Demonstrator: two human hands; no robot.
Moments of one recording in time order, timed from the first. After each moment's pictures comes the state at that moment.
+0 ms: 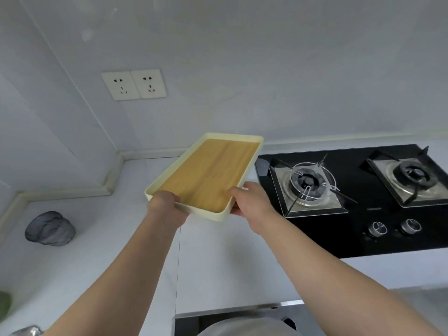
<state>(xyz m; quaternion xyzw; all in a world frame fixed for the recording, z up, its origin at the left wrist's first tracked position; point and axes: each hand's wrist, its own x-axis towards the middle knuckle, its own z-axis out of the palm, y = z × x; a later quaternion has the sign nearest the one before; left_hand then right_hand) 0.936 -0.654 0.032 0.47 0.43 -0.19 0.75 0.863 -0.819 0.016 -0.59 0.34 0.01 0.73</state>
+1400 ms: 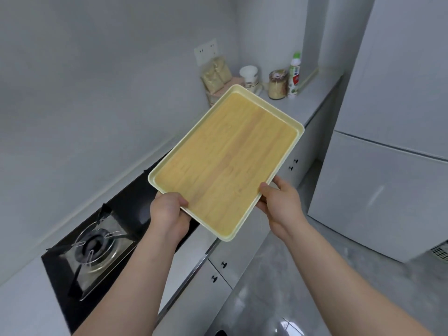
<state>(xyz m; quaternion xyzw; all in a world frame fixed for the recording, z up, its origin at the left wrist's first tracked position) 0.532 -1.169 0.096 0.59 -0.01 -0.41 0.70 0.352 -1.246 0.052 -0.30 0.46 -0.45 0.70</state>
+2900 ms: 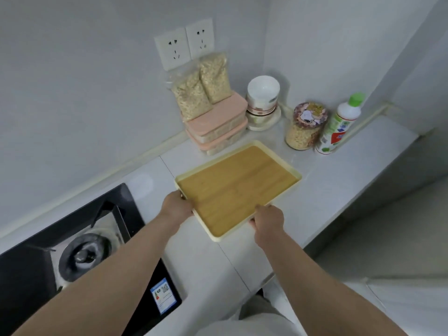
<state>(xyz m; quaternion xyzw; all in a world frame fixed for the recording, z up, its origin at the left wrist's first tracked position) 0.627 -1.723 -0.055 0.81 -0.09 -0.39 0.42 0.445 -1.821 -0.061 -0.34 0.68 -0.16 0.62</state>
